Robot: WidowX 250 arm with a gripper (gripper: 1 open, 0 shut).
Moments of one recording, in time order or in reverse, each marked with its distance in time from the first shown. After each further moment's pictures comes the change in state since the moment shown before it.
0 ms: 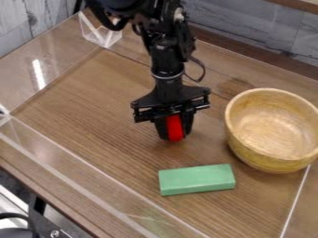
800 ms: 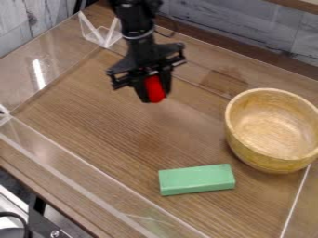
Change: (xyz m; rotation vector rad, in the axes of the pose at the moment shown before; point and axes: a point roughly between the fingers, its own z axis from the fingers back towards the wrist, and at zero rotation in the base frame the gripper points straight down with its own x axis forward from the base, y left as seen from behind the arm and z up) arm 0.048 0.031 0.045 -0.095 -0.117 0.183
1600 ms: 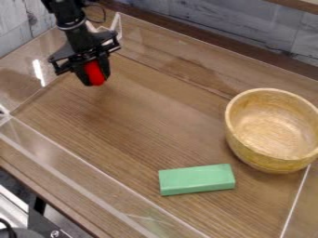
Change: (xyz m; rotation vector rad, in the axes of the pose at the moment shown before) arm 0.075 0.060 -0.015 0.041 -0.049 0.044
